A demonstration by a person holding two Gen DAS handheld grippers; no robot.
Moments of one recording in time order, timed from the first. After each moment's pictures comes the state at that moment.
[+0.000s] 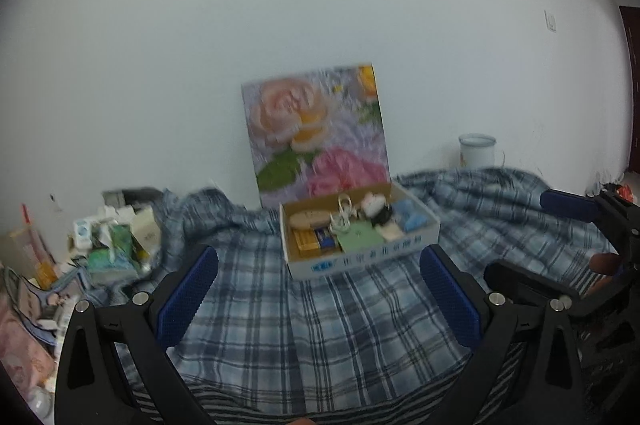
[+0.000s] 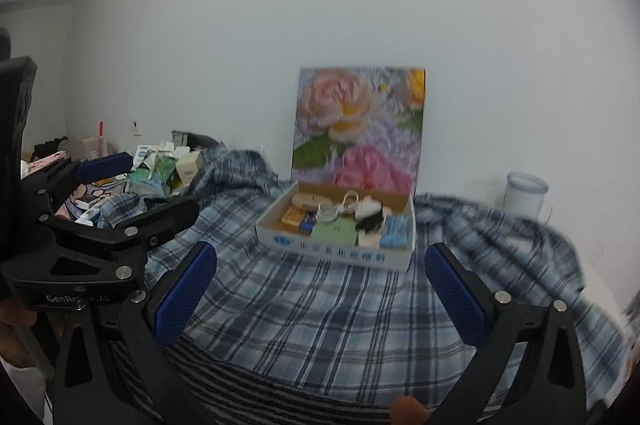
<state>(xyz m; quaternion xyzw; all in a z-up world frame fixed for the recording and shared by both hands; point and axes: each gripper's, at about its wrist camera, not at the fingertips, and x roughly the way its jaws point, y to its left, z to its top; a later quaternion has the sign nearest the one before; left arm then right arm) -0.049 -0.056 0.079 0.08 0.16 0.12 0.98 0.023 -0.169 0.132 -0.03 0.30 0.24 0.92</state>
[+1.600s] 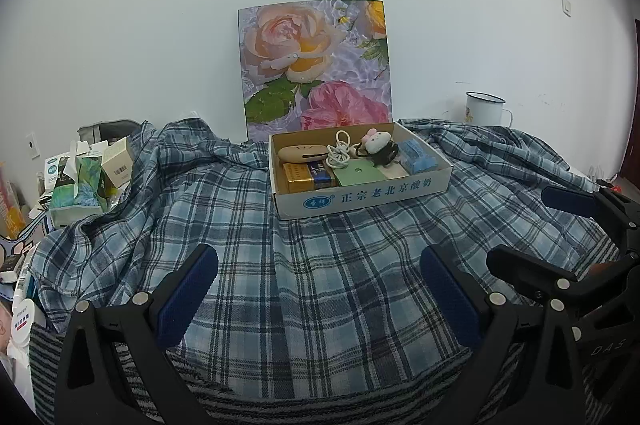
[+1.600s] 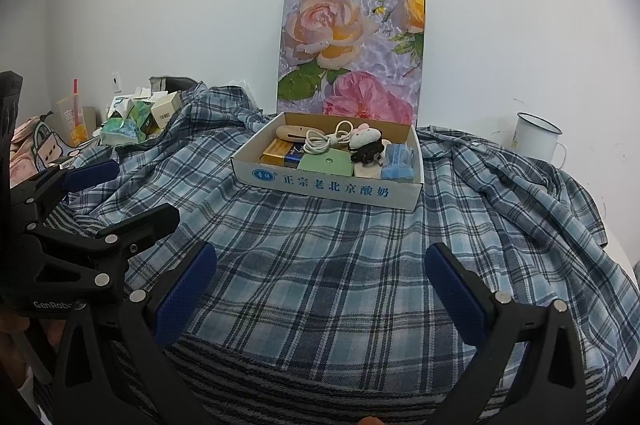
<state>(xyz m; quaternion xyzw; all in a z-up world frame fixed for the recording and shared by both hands) -0.015 -0.023 0.013 0.03 0.24 0.10 0.96 0.043 -0.156 0.076 -0.05 0.38 0.22 0.90</state>
